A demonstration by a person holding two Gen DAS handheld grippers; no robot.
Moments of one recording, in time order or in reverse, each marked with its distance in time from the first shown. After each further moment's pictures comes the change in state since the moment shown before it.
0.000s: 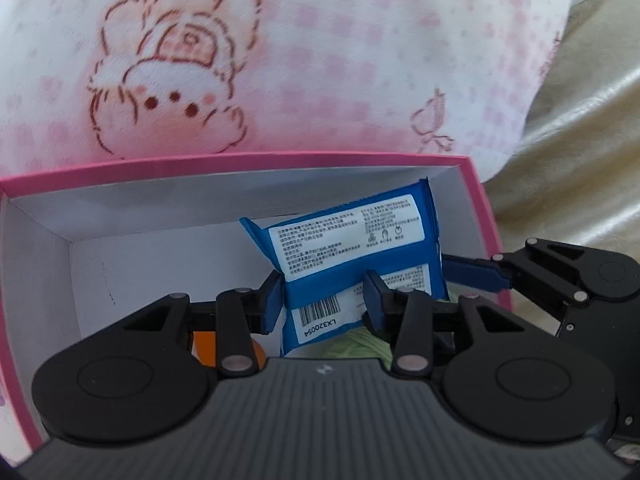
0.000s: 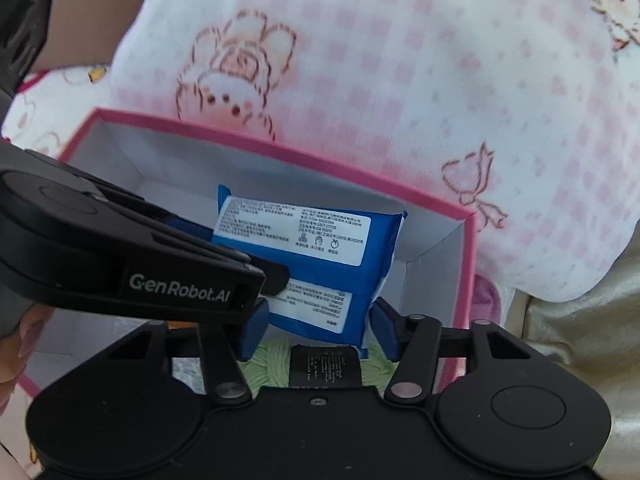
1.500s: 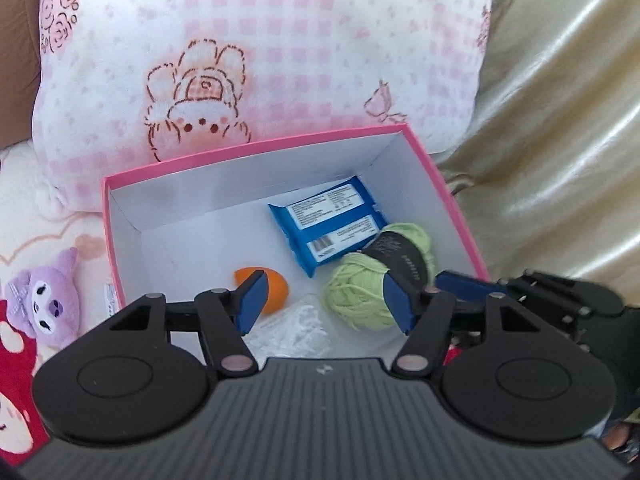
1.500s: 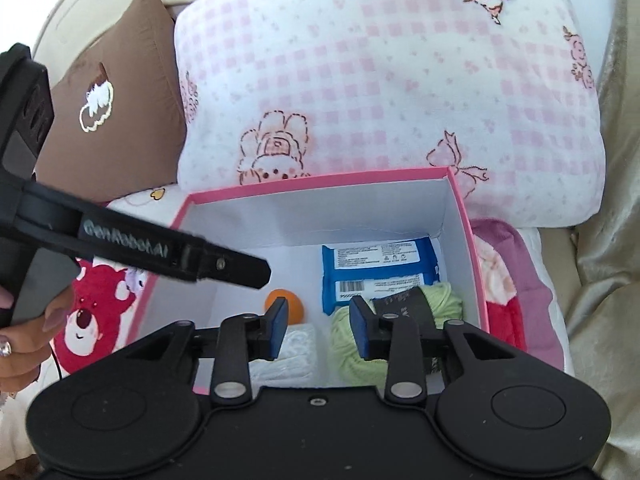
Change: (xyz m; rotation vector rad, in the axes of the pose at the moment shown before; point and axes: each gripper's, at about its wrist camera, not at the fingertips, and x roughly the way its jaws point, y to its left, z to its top) left arm -0.105 -0.028 -0.039 0.178 -0.024 0.044; right arm -0.086 0.018 -0.097 0.325 -0.331 0.196
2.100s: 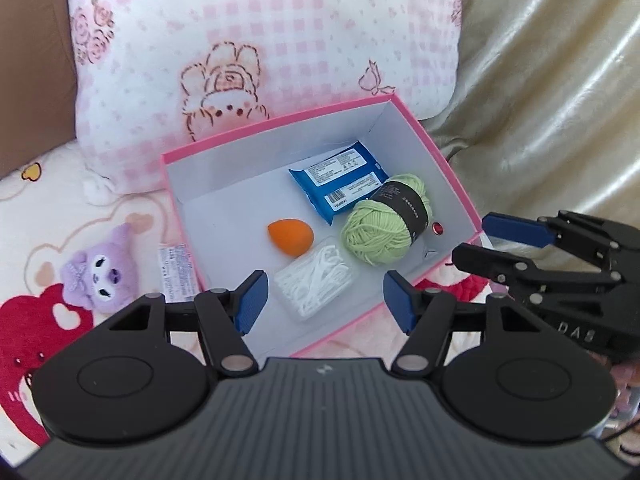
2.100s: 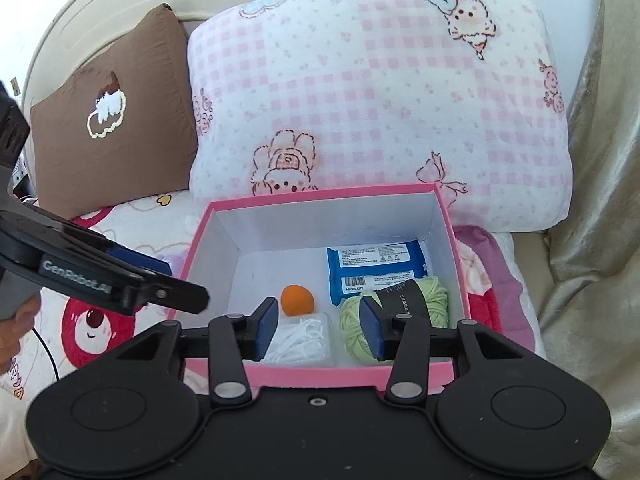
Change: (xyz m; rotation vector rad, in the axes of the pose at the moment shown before) left arm -0.071 0.012 -0.029 0.116 0.054 0.036; right arm -0.056 0.036 -0.004 -0.008 -0.023 -0.070
